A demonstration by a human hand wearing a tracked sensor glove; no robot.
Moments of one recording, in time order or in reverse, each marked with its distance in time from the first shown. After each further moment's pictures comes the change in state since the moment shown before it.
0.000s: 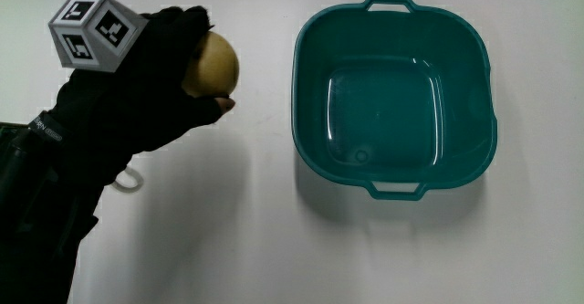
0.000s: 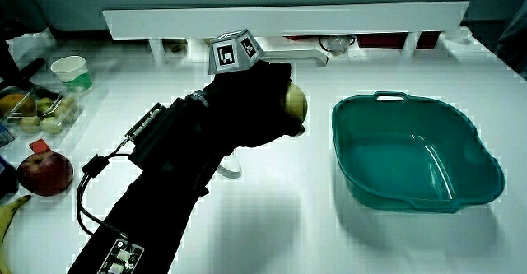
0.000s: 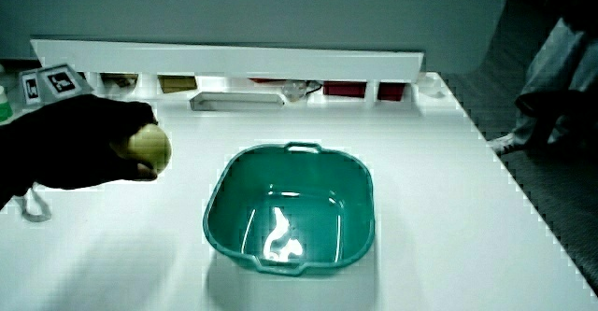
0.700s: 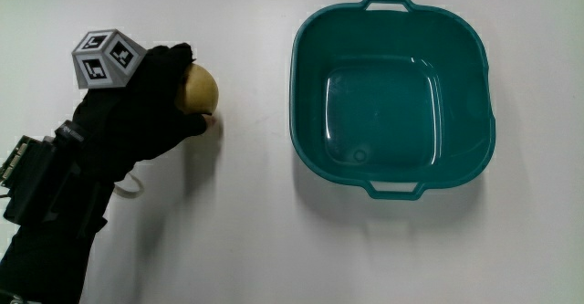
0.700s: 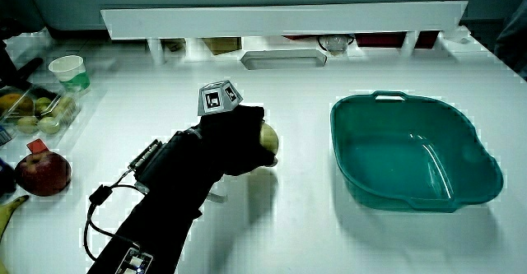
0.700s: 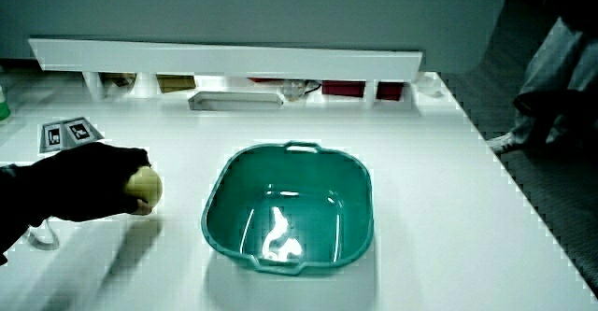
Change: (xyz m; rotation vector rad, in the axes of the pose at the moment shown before) arm -0.062 0.030 -0.067 -0.146 -0.045 0.182
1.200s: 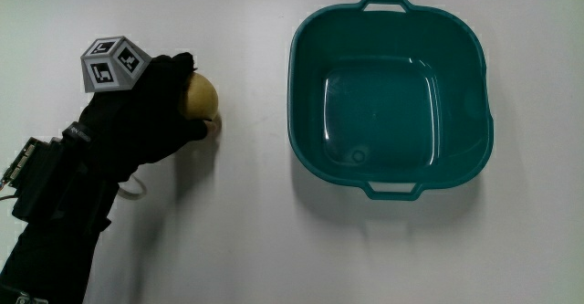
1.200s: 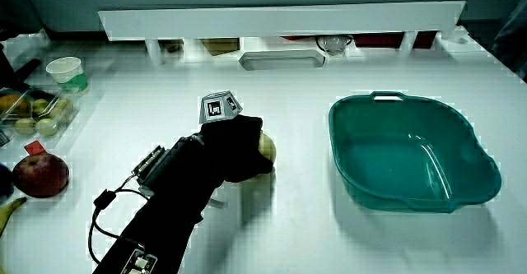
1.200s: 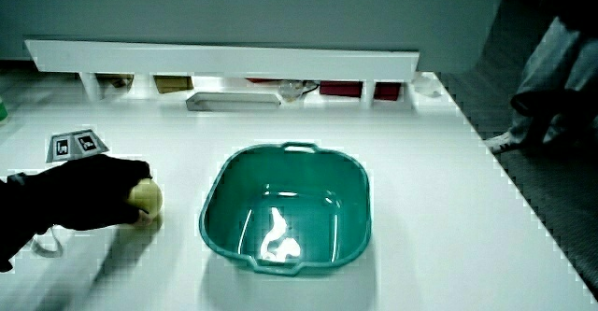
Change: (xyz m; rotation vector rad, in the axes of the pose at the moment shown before) arm -0.006 0.011 -0.014 -0.075 0.016 0.046
